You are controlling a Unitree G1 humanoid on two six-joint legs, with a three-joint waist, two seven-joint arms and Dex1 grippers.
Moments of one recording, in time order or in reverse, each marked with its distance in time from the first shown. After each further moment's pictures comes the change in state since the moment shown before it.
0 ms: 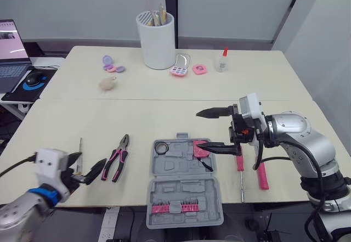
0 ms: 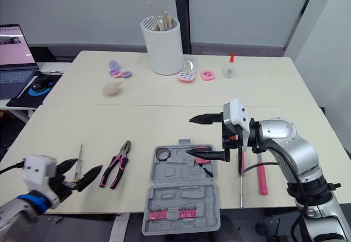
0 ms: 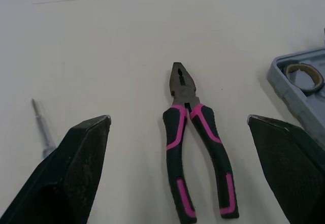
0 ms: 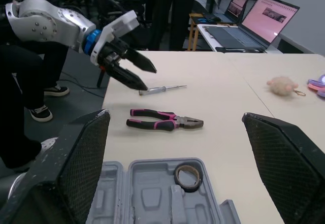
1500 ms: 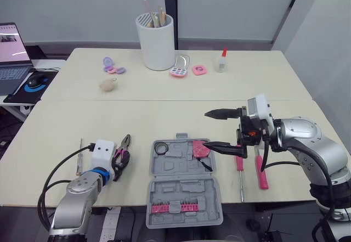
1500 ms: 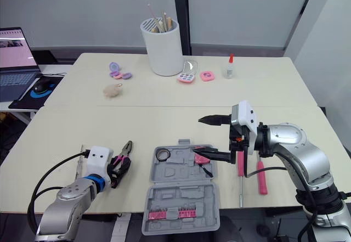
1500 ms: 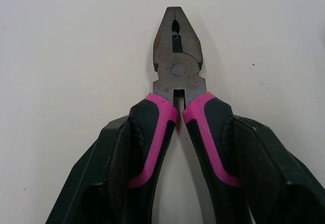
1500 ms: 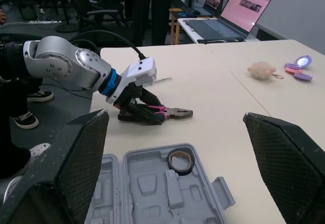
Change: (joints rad) left arm -0.257 -0.072 -0.302 0.212 0.241 0.112 0.268; right arm 0.071 -0.046 -0.046 -0.063 0.030 0.046 -0.064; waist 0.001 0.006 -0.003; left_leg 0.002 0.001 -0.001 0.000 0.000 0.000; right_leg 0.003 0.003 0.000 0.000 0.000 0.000
